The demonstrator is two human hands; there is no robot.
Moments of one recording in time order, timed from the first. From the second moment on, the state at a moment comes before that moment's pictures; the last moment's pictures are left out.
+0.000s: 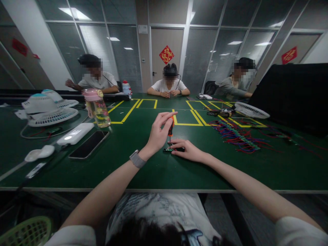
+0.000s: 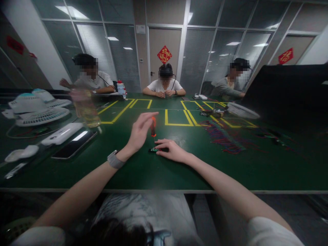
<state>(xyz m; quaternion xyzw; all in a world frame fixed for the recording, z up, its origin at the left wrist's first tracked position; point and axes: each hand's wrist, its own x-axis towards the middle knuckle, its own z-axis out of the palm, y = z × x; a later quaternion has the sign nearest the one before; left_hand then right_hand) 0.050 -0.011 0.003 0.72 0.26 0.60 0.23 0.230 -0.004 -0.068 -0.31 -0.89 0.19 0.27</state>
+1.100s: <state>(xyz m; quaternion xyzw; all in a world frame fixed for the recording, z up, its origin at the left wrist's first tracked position) 0.052 -0.013 0.002 0.71 0.26 0.62 0.22 0.230 -0.003 -0.070 -0.31 -0.90 0.17 0.27</state>
